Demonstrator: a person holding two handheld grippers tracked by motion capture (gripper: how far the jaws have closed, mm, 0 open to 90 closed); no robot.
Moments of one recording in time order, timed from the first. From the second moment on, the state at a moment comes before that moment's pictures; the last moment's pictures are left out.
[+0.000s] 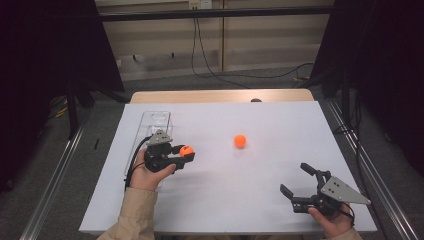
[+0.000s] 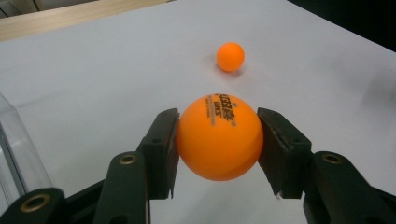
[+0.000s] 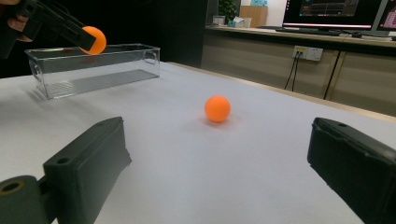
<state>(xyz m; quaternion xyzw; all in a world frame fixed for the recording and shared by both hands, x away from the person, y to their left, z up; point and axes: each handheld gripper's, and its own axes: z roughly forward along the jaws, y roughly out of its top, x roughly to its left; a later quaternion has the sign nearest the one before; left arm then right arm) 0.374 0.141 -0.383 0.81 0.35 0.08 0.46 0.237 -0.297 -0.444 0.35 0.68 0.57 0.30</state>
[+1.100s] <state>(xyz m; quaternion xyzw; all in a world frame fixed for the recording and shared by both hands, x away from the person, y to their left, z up) 0.375 0.165 -0.376 0.81 0.37 0.11 0.45 0.237 -0.297 -0.444 0.35 0.68 0.57 0.30</state>
